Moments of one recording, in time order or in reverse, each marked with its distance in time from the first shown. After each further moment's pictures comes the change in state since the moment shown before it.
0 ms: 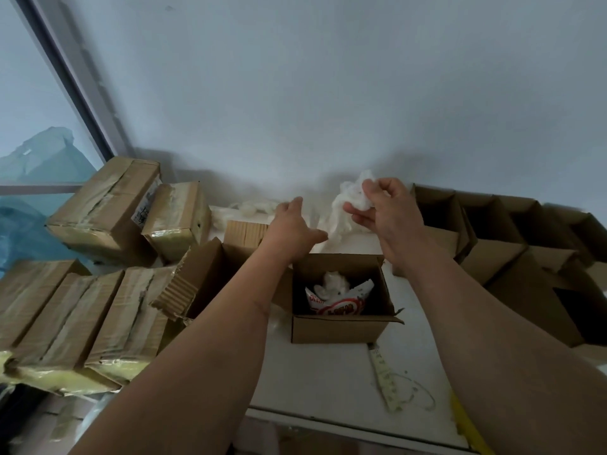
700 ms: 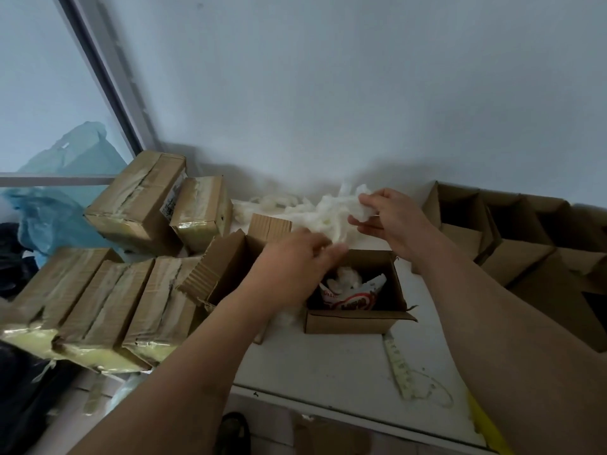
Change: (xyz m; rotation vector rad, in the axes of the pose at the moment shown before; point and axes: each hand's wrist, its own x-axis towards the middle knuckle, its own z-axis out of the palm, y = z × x) left_hand -0.095 -0.005 -0.040 0.128 -0.075 0.200; right_hand 0.019 0.016 0.012 -0.091 -0.147 0.199
